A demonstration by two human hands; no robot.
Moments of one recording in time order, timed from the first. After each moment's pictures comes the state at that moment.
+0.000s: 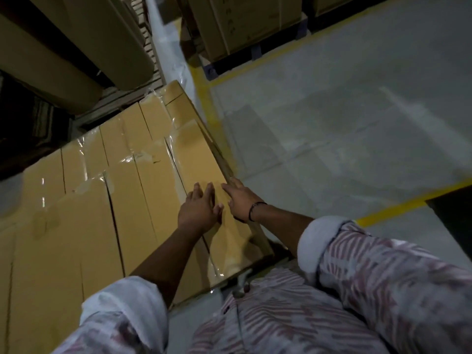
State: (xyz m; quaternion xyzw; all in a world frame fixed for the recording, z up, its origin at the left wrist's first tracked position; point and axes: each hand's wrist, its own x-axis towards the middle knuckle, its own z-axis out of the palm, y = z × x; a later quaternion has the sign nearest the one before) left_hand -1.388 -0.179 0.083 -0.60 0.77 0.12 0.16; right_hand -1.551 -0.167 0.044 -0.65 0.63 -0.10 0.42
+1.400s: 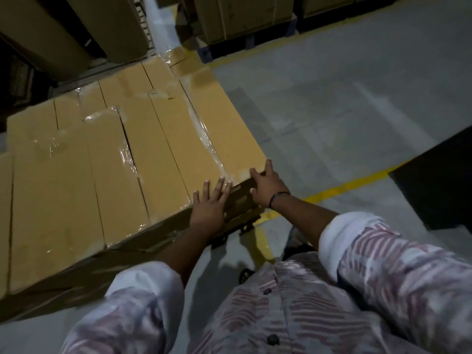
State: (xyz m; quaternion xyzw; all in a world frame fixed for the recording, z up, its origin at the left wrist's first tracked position) left_hand -1.261 0.056 0.041 -0.48 0.85 0.10 0.18; right_hand -1.471 0.064 0.056 -0.59 0.75 0.01 0.29
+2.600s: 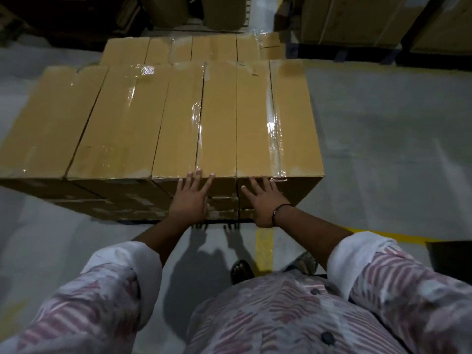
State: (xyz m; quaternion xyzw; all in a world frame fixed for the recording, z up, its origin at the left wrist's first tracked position) left_hand -1.110 0.114 0.031 -0.65 0.74 0.12 0.13; right_hand -1.370 0.086 0.066 -0.85 0.44 0.24 0.18
